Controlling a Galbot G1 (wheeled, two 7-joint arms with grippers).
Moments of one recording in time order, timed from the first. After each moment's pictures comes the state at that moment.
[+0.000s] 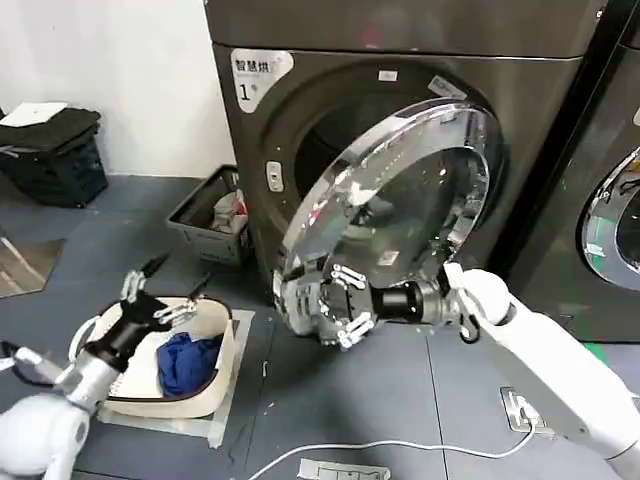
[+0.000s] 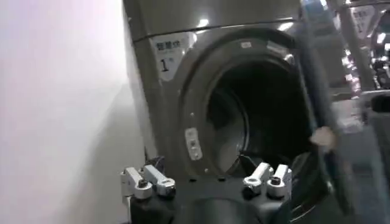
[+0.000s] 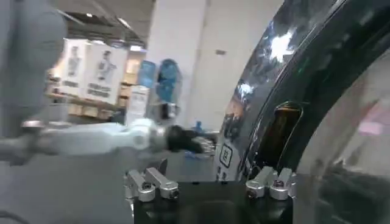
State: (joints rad) left arm 1.33 -1.10 -0.83 -2.06 -0.37 0.04 0.50; right arm -0.44 0.82 -0.21 1.62 0.88 0.20 -1.23
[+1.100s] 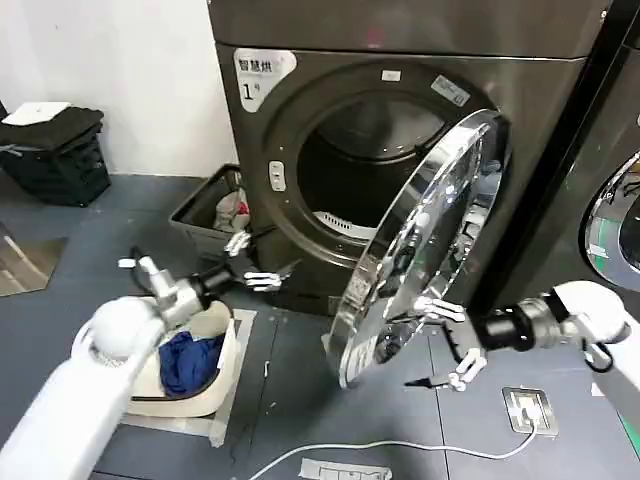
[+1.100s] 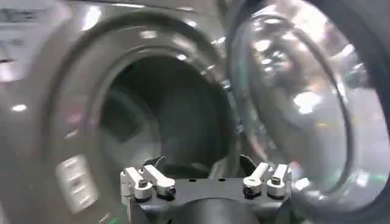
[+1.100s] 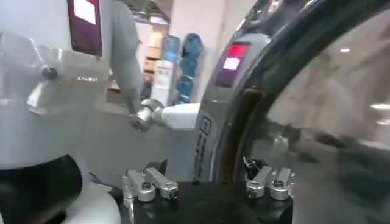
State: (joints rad) left arm 0.78 -0.94 -0.24 -1.79 -0.41 0.03 0.62; right arm -0.87 0.51 0.28 1.72 0.94 0.18 -1.39
